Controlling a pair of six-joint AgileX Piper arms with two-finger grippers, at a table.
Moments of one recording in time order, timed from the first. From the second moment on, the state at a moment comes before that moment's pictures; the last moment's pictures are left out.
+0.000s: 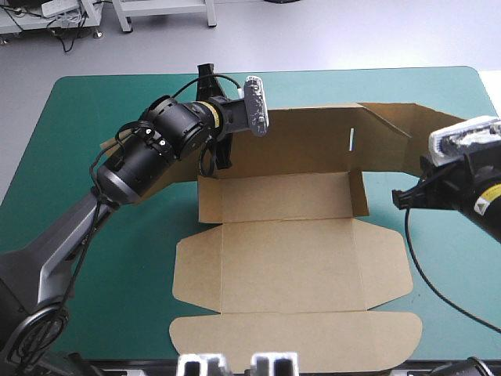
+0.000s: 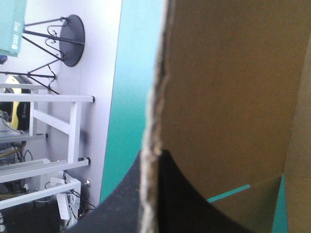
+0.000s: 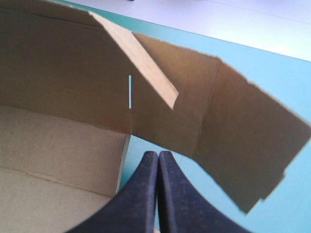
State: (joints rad) left arm -0.71 1.63 -1.75 0.37 0.91 0.75; right arm 0.34 0.88 -1.22 -0.16 0.93 0.05
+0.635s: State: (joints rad) left arm -0.71 1.37 -1.16 1.01 0.39 0.28; right arm 0.26 1.51 -1.99 0.00 1.21 -0.15
